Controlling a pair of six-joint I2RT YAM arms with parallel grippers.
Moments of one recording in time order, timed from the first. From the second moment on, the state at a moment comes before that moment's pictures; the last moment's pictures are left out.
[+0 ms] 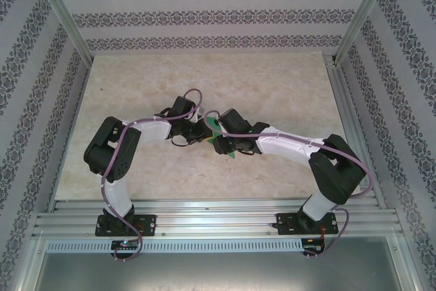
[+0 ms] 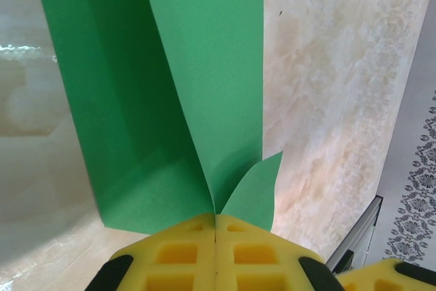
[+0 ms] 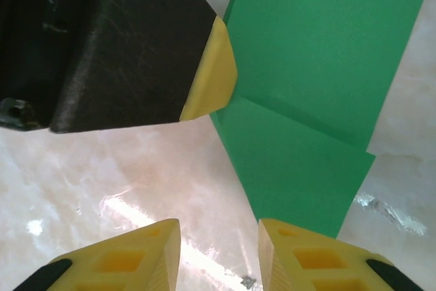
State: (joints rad) left arm -0.49 1.86 1.02 -0.10 0.62 -0.83; right arm 0.79 1.64 0.99 -0.37 -0.03 0.31
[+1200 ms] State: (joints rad) left arm -0.49 1.86 1.07 -0.16 0.62 -0.84; right arm 0.82 1.79 0.99 -0.27 0.16 0.22
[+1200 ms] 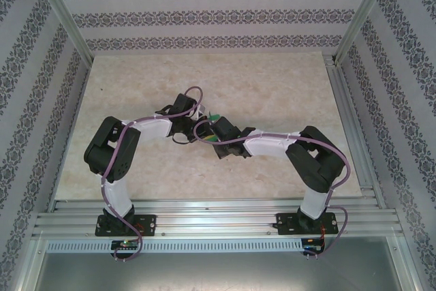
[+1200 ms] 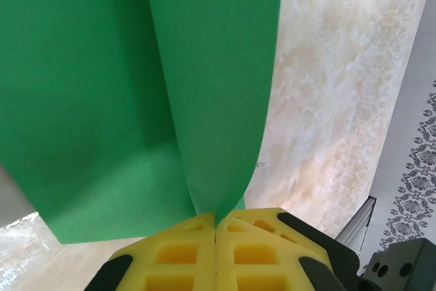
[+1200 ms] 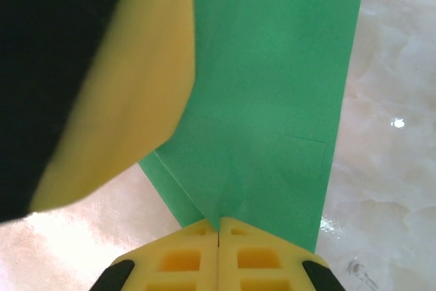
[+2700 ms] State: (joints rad) left arm -0.44 1.95 1.06 -0.08 0.62 -0.83; right arm 0.69 1.80 1.04 -0.32 -0.11 0.18
